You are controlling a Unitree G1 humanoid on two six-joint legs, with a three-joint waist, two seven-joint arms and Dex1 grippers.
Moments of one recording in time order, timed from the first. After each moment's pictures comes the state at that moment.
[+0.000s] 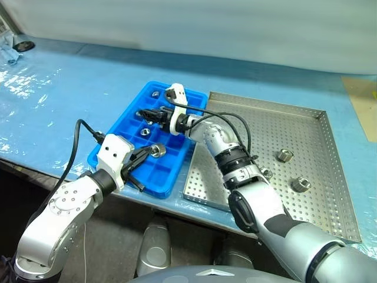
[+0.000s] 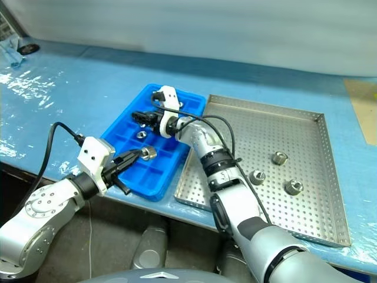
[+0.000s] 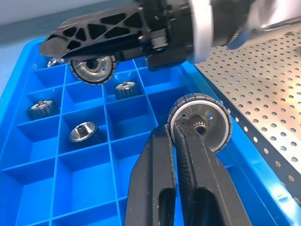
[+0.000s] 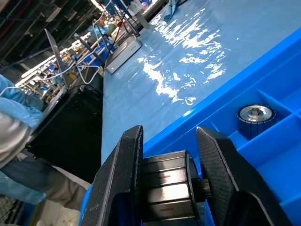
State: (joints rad) left arm 0.07 0.54 0.11 -0.81 -0.45 0.75 -0.39; right arm -1.00 0.13 0.03 0.66 0.49 0.60 0.52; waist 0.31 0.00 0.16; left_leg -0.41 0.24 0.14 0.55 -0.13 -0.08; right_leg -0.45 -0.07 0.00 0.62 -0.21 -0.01
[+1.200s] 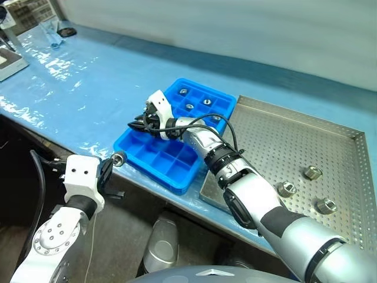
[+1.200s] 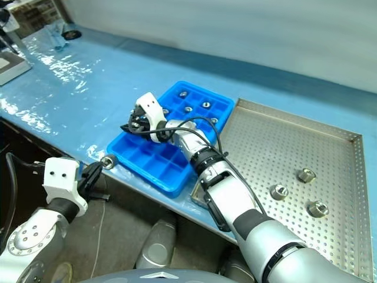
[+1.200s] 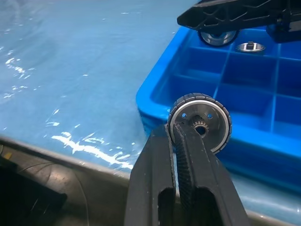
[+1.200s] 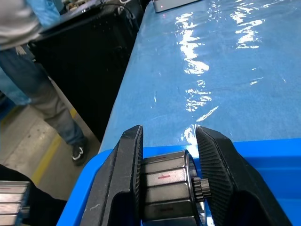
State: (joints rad) left arm 0.34 0.34 0.24 -1.00 -0.33 0.85 -0.06; right arm -1.09 0.15 0.23 0.92 0.23 0.22 0.67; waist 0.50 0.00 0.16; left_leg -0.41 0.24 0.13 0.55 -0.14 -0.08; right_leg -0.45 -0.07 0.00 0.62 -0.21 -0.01
